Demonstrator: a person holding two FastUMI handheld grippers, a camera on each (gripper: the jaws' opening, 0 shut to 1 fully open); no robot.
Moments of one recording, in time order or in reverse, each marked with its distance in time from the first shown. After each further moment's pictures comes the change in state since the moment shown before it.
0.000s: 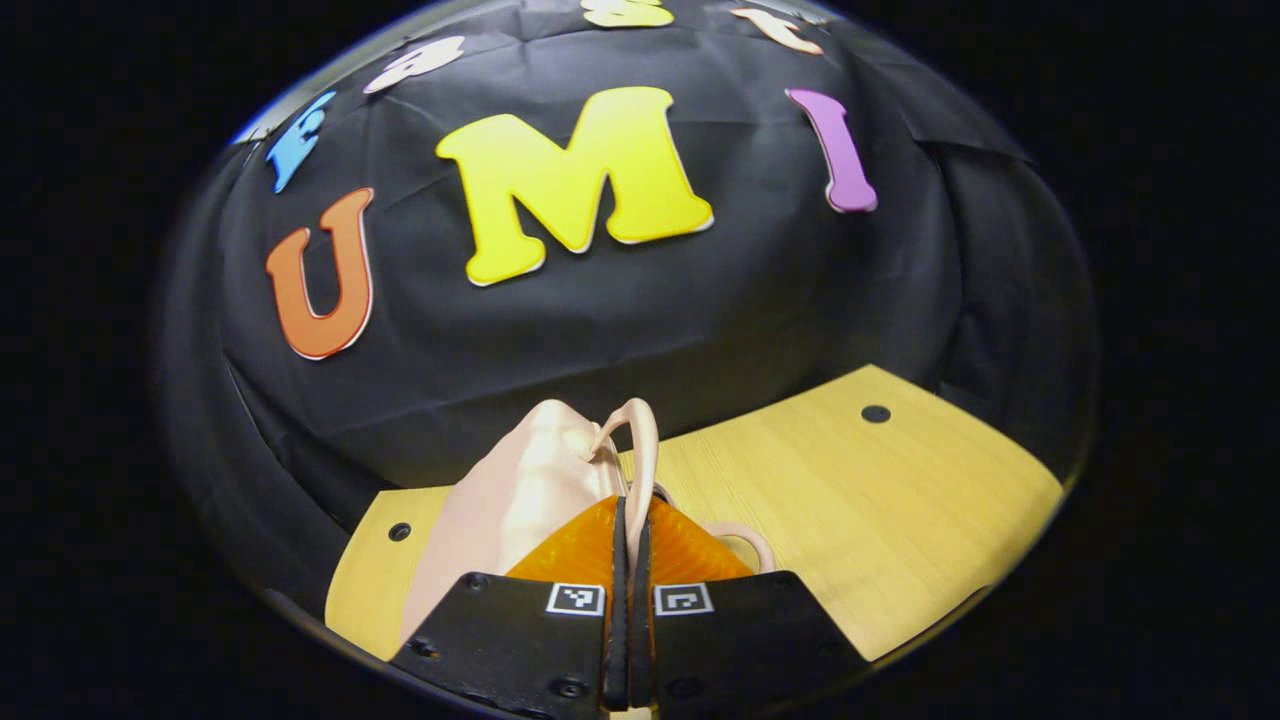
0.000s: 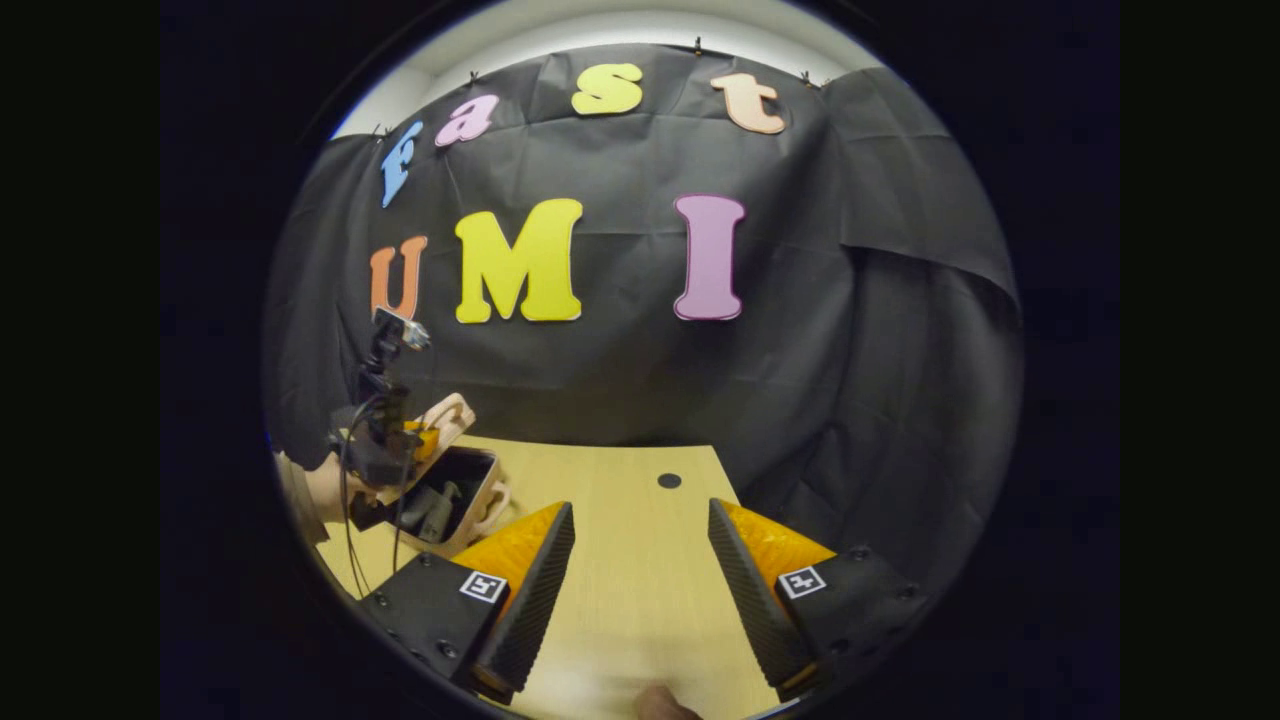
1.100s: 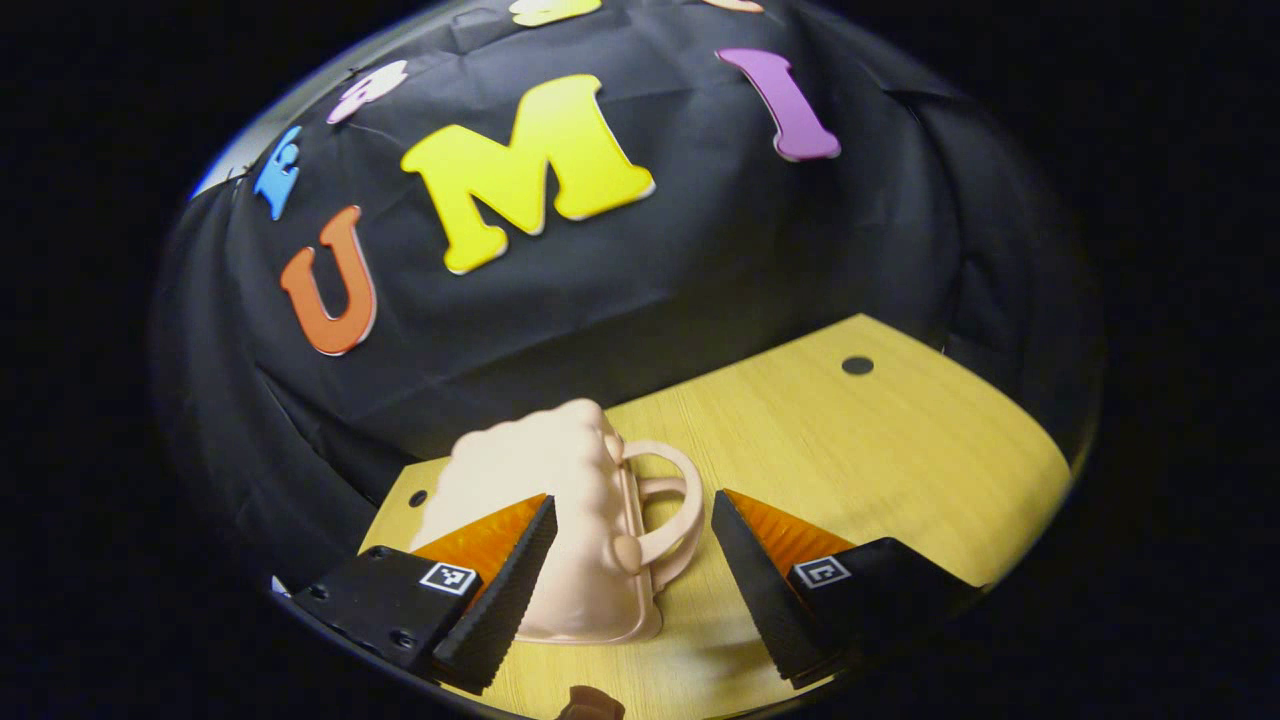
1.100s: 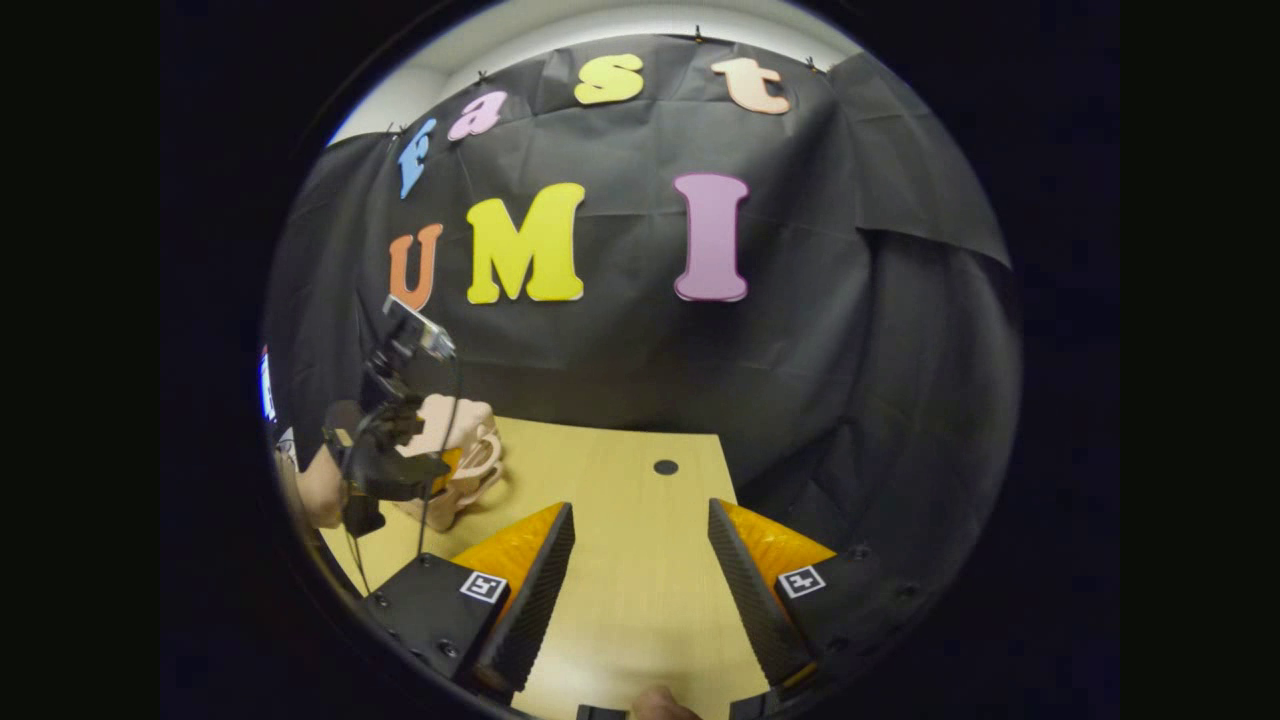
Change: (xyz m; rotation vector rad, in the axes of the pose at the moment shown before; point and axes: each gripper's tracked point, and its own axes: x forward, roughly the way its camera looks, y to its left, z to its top) left arm -0.088 -0.047 0.012 -0.028 0.012 0.128; right arm 0.011 -0.041 -0.009 -0.049 -0.018 0.126
